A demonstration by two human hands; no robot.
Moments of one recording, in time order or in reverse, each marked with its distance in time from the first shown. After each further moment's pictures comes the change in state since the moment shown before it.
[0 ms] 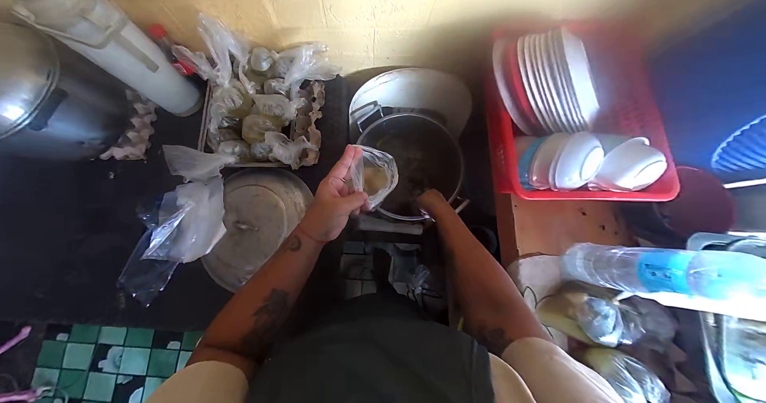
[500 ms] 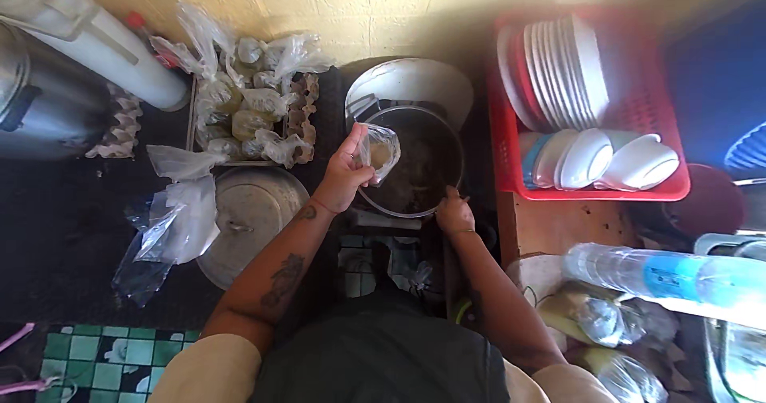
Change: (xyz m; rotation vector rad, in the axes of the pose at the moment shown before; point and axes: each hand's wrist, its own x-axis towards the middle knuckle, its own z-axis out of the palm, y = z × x) left_hand 0.067 -0.023 -0.003 0.040 0.026 0.001; right_hand -0.059 0.037 -0.007 0.053 0.296 -0.004
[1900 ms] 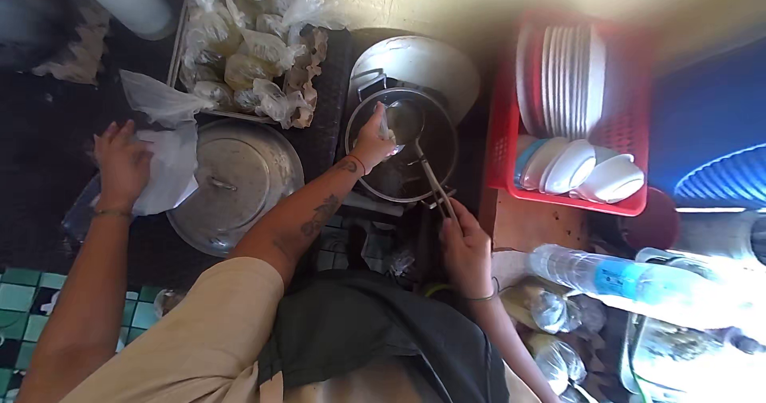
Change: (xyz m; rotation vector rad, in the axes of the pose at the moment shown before) left_hand 0.057 -0.077 0.021 0.178 0.138 -0.106; right_hand -0.138 0.039 -0.017 0.675 0.243 -0.582
